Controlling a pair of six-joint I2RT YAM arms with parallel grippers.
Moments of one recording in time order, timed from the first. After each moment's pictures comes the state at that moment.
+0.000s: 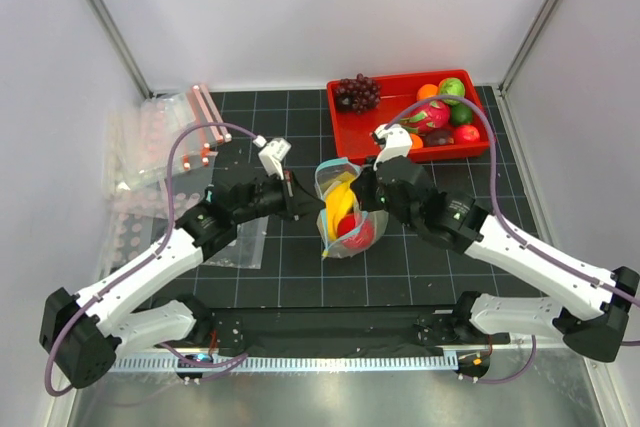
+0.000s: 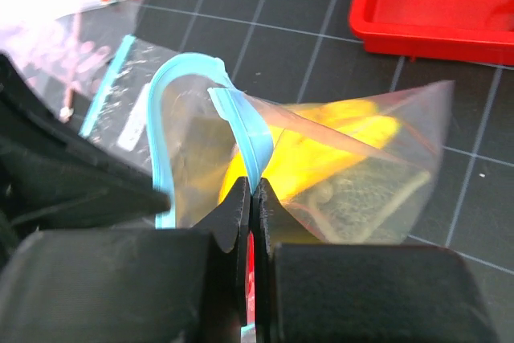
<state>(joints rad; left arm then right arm) -0.70 1.03 0.80 -0.05 0.35 -0.68 0.96 1.10 1.14 -0.52 0.41 0.55</state>
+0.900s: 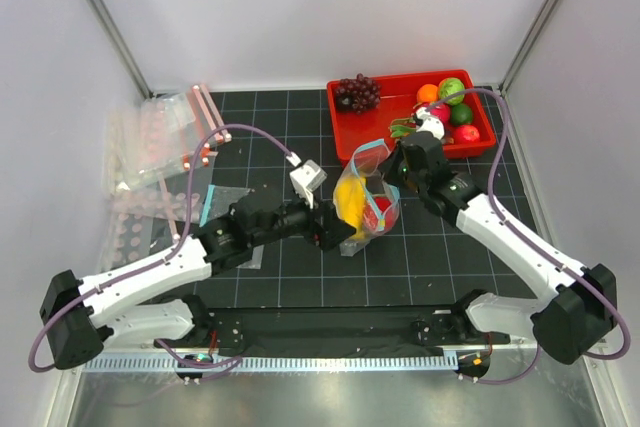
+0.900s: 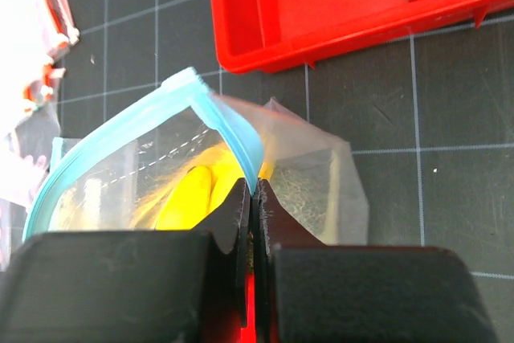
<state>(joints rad) -0.94 1.07 0.80 0.01 0.18 -0.42 0.55 1.18 0.99 -0.36 0.24 0.68</state>
